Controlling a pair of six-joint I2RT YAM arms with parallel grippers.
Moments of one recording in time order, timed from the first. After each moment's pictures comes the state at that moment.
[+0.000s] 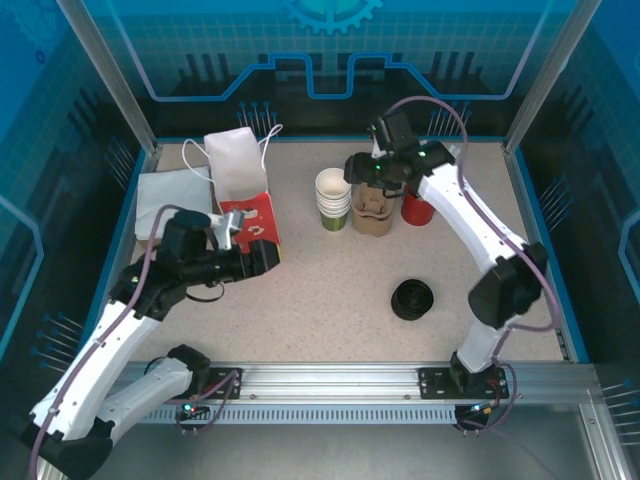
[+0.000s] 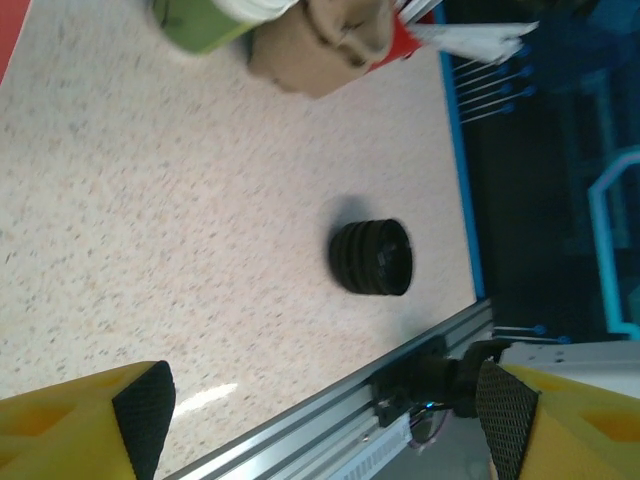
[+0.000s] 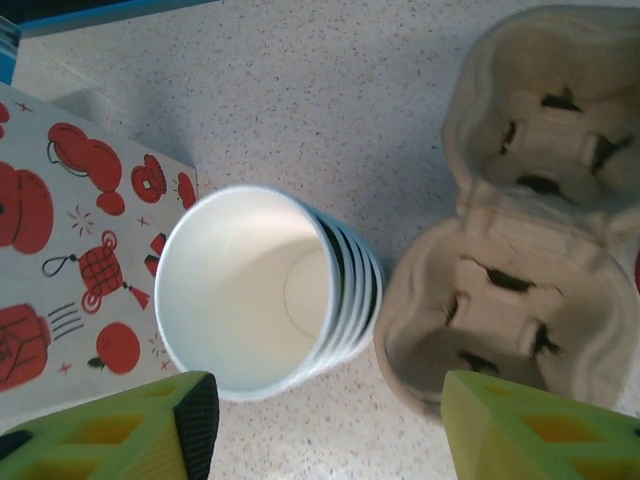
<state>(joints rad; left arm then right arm) -0.43 0.82 0.96 -0.81 0.43 -0.77 0.46 1.80 1.86 -0.94 -0.05 0.51</state>
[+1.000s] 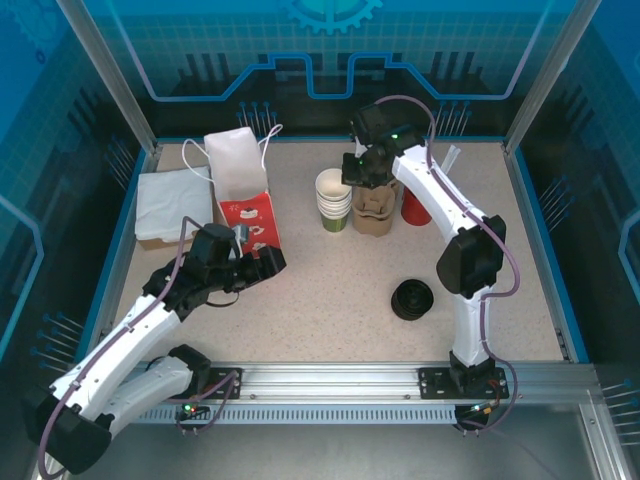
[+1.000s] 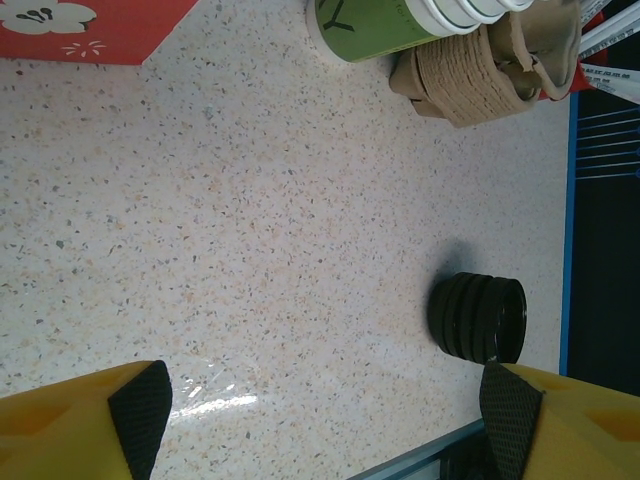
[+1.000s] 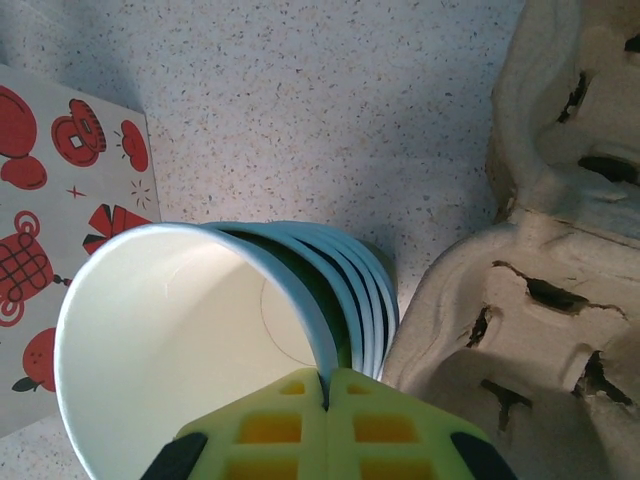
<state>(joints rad) -0.46 0.87 0.76 -0.66 0.25 -0.87 0.47 2.05 2.12 -1.12 -0.09 0.47</state>
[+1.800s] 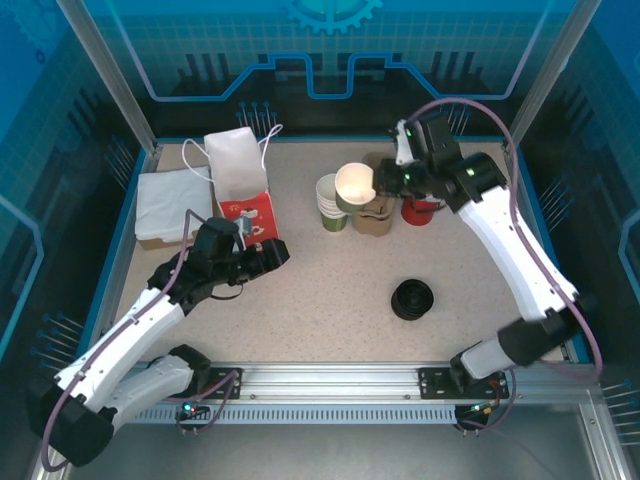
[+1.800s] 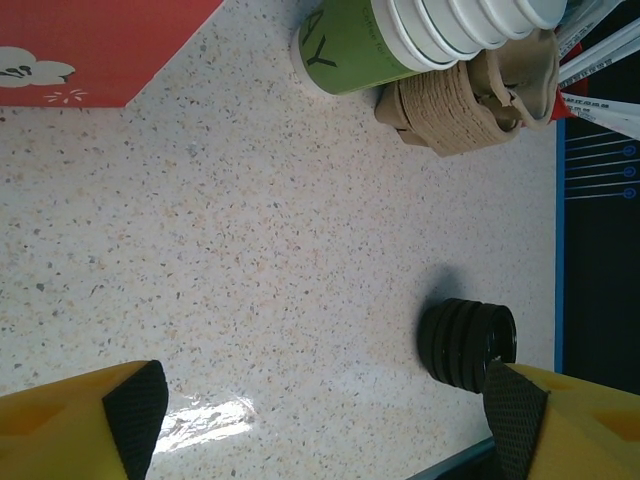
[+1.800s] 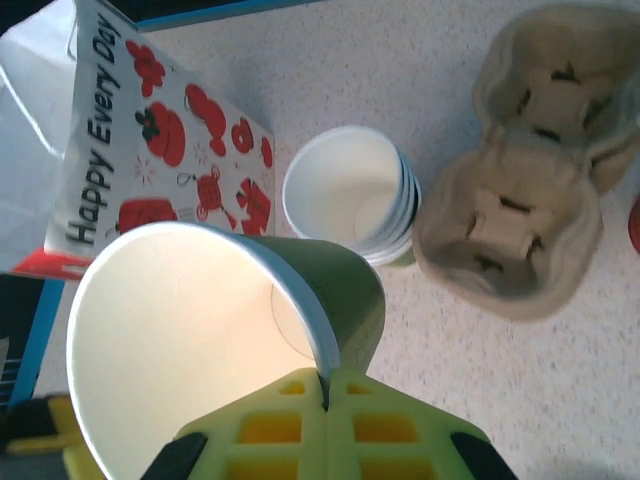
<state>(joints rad) -0.46 0.93 0.78 -0.59 0.23 -0.88 0.46 1.45 1.71 -1.04 -0.15 0.49</state>
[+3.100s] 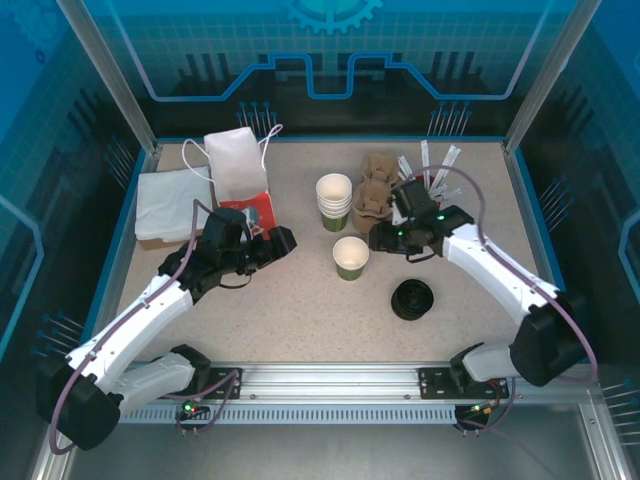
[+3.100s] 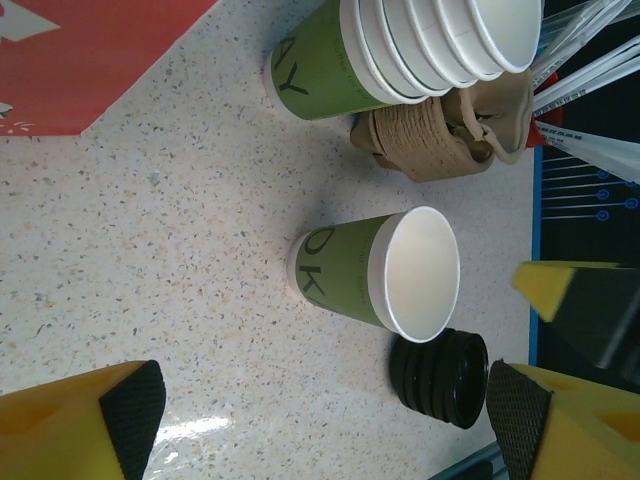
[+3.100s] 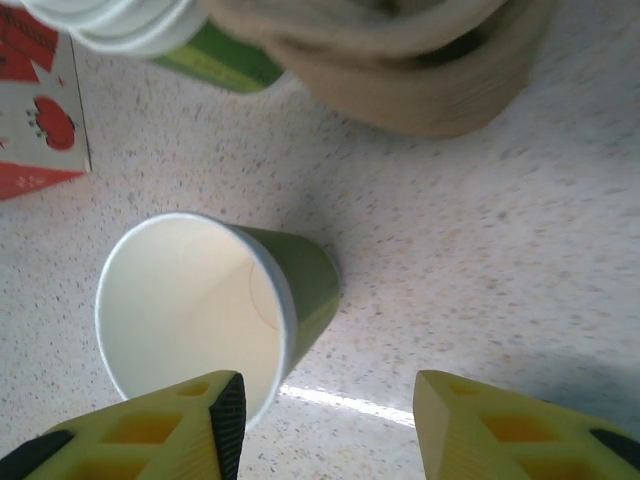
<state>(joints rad) -0.46 1.02 0.83 -0.51 0.24 -0.92 0.45 1.36 1.13 -0.81 -0.11 0.50</state>
